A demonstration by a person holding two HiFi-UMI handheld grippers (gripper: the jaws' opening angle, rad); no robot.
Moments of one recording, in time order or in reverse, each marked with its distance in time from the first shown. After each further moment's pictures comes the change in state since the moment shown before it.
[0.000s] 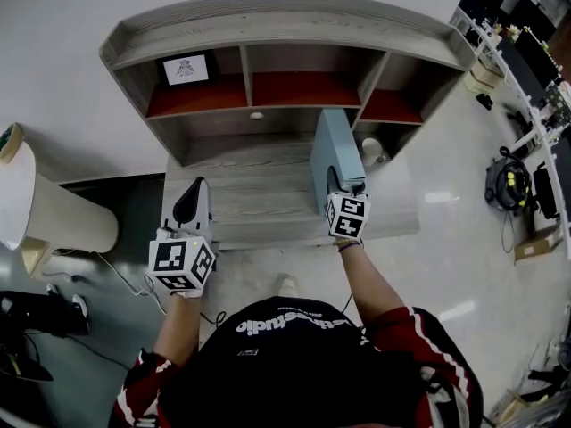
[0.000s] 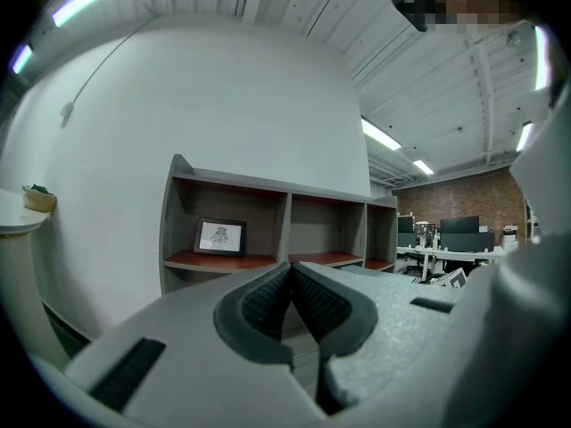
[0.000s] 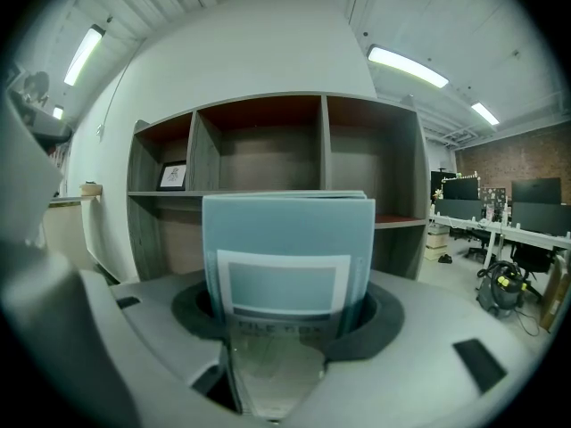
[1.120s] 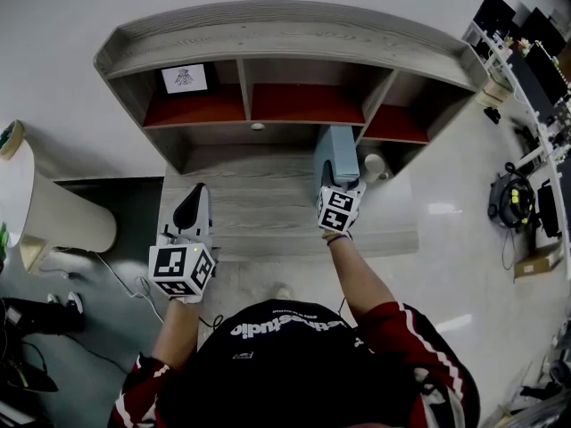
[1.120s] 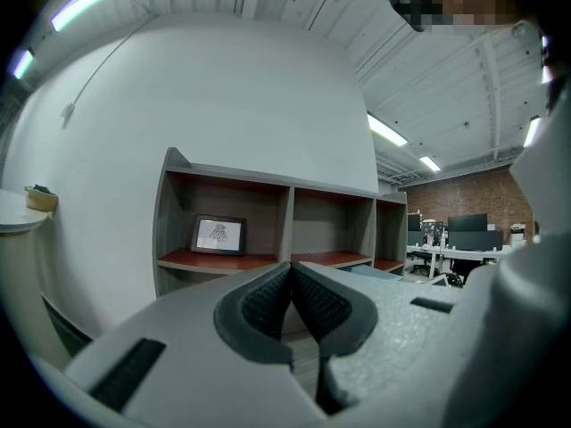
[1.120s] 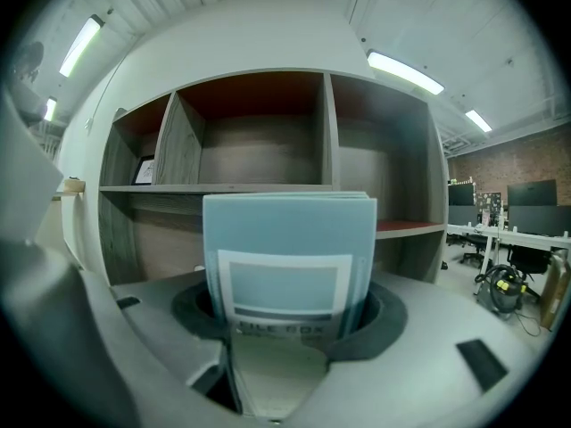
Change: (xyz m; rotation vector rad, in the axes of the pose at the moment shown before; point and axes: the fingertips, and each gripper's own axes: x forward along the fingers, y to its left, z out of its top) left arm 0.034 -0.002 -0.004 0.000 0.011 0.036; right arm 0.076 -0.005 0.011 -0.004 -0.048 -0.058
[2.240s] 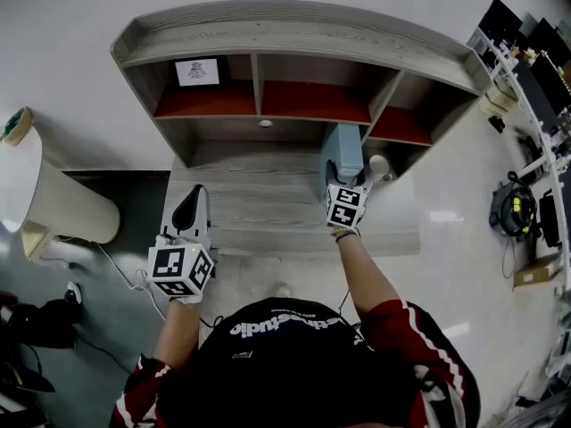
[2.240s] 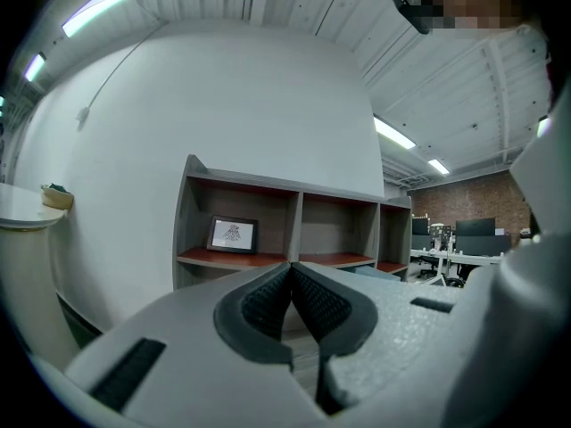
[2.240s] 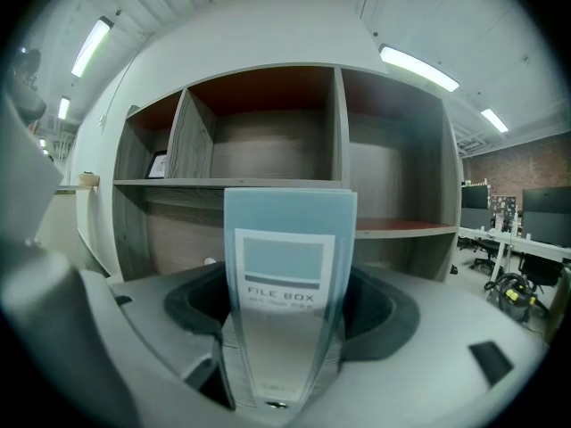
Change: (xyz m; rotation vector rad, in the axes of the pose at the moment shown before) left arm -0.034 0.009 -0.001 -0.029 -0.017 0.054; right arm 0.000 0.003 -0.004 -0.044 0.023 0.078
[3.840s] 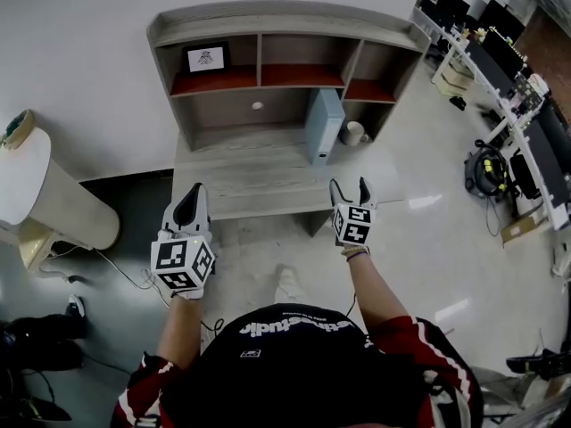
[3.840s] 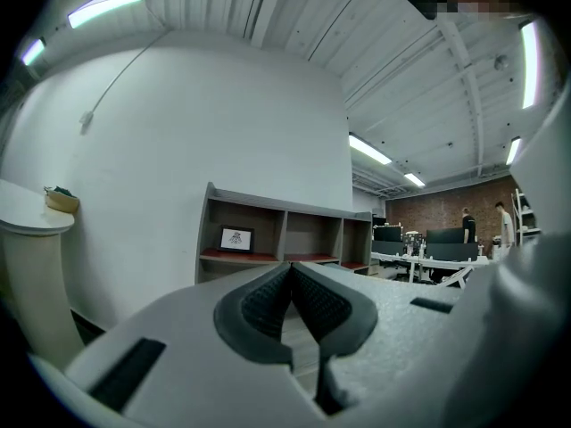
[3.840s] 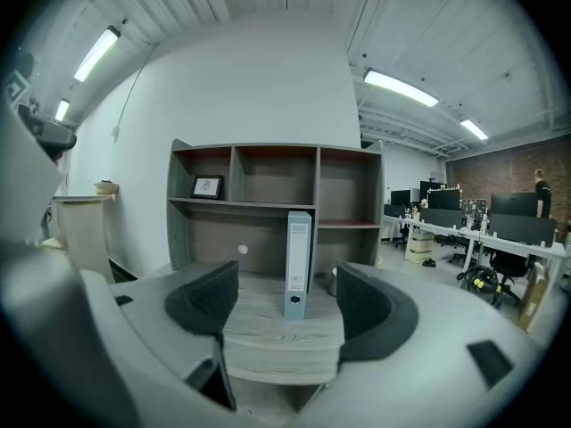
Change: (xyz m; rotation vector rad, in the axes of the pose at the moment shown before) left arm -0.178 0.011 0.006 0.001 -0.037 -0.125; right arm -0.270 0.039 -0.019 0.020 0.009 -0.067
